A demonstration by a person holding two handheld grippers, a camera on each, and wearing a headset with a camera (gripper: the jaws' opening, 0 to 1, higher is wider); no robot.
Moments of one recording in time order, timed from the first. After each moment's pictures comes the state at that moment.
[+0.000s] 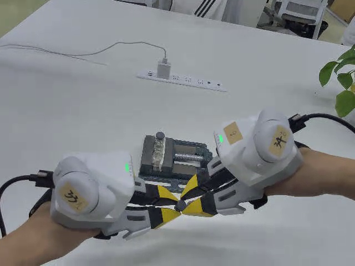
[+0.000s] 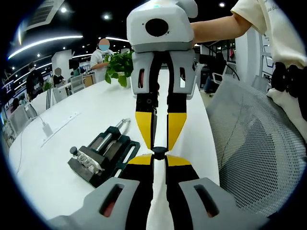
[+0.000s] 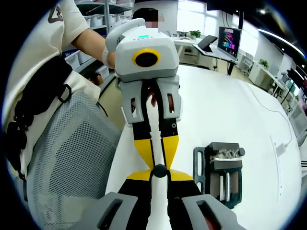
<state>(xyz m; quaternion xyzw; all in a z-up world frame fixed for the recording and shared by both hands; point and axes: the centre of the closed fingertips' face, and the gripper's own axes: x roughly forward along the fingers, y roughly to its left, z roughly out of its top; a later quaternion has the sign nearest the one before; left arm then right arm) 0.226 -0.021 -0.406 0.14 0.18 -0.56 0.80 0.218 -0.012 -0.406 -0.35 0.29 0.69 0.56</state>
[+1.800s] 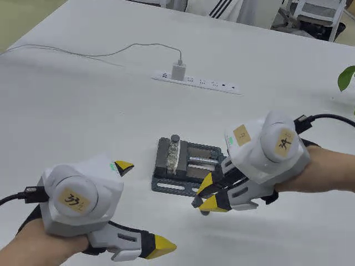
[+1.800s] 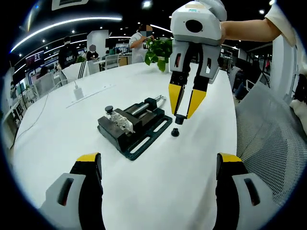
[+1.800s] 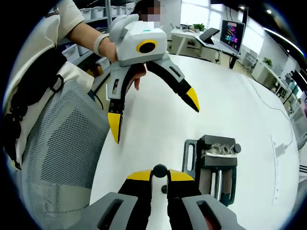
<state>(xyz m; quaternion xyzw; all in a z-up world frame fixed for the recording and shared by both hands) 0.245 0.043 -0.432 0.09 0.25 -0.41 0.87 0.250 -0.013 -0.419 -0.39 0.31 0.68 0.54</state>
